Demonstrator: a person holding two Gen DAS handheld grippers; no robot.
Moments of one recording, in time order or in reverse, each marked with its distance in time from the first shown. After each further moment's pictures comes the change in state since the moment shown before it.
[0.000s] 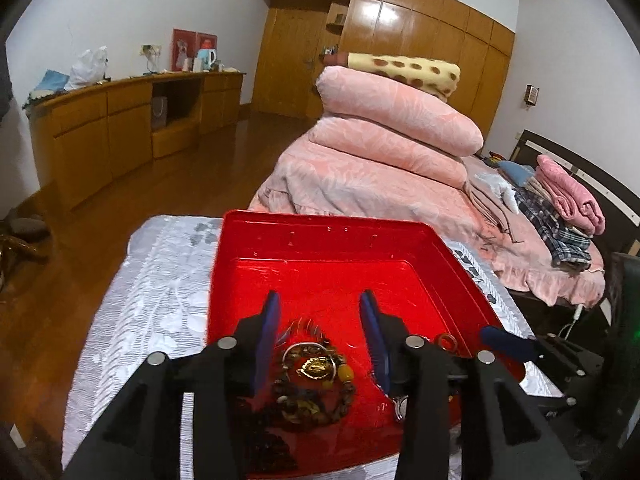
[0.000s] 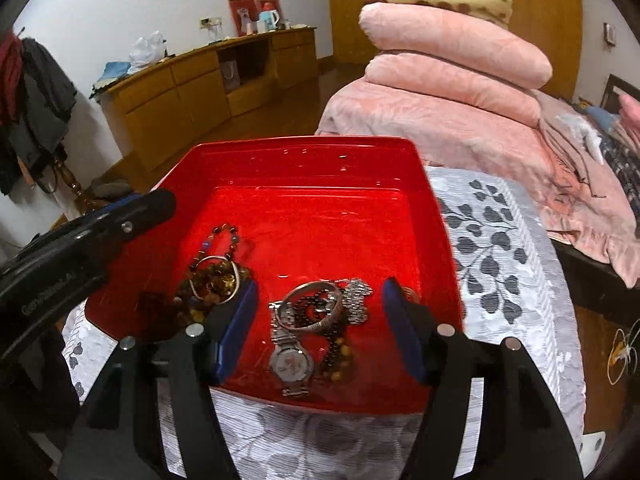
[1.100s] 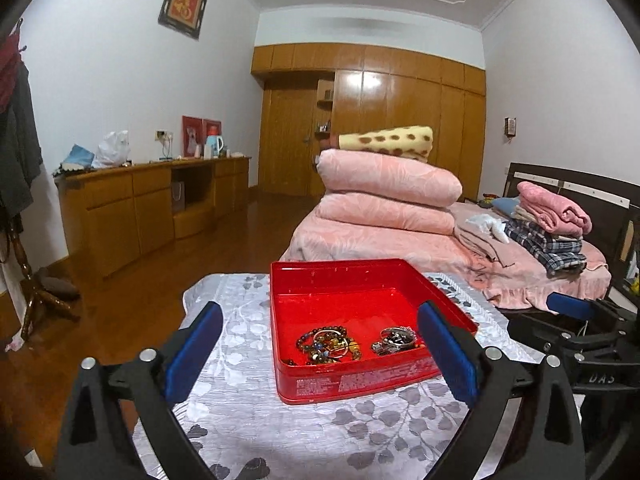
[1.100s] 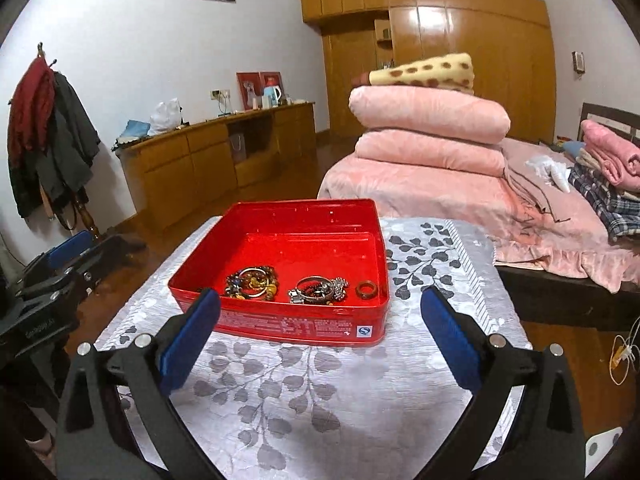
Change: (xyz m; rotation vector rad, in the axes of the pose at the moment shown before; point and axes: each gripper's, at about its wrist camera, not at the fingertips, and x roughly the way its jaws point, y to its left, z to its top) left arm -0.149 -0.012 -0.057 0.119 -0.307 0.058; right arm -0.140 -0.006 -0.065 0.000 -0.297 0.013
